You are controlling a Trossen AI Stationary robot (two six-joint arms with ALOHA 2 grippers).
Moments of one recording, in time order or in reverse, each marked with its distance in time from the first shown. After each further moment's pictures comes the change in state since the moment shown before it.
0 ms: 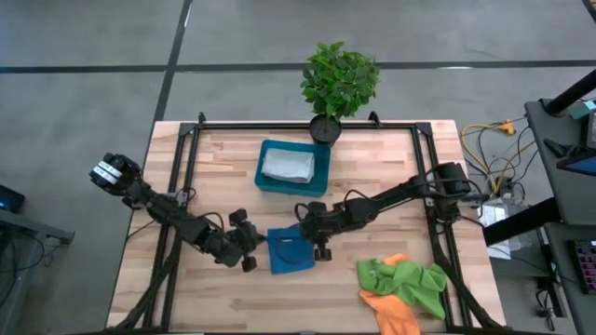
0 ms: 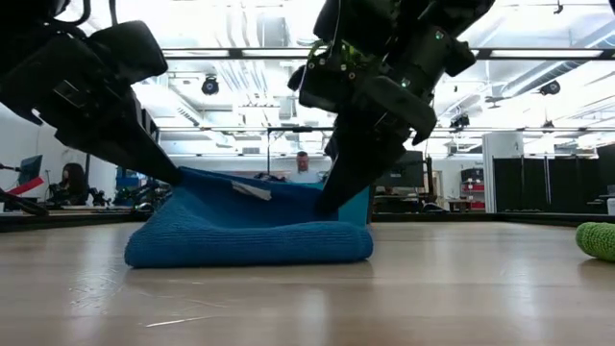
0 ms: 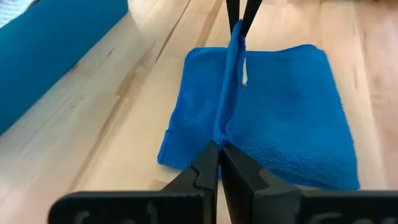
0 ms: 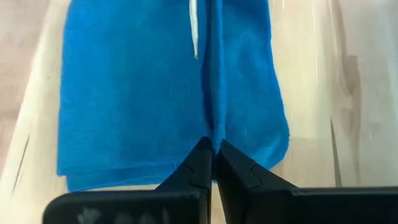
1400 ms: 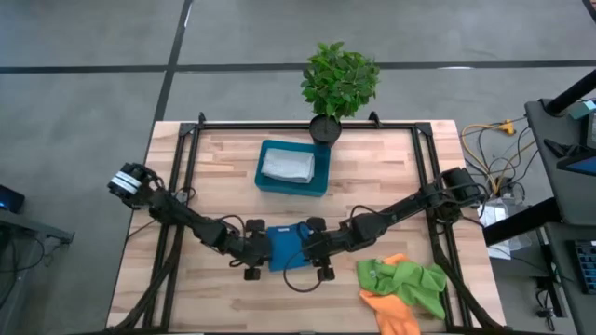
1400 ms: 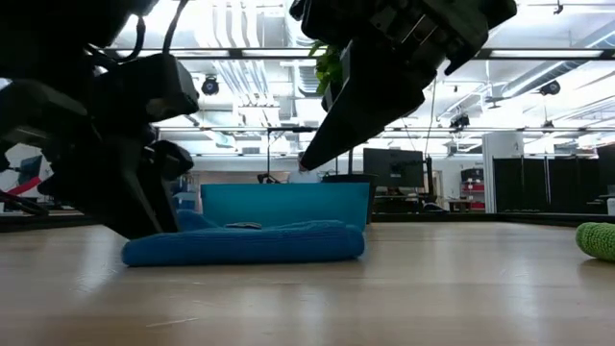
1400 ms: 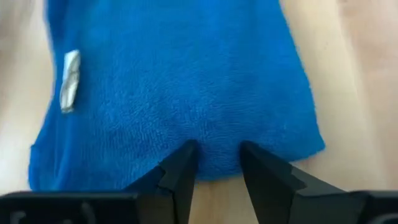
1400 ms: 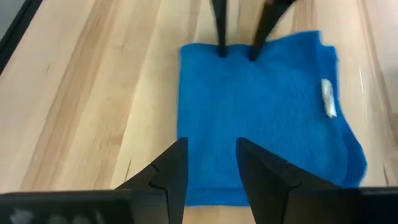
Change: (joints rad) left arm 0.083 0.214 0.117 -0.007 0.372 0.231; right arm 0.157 -0.044 0.027 0.059 0.079 0.042
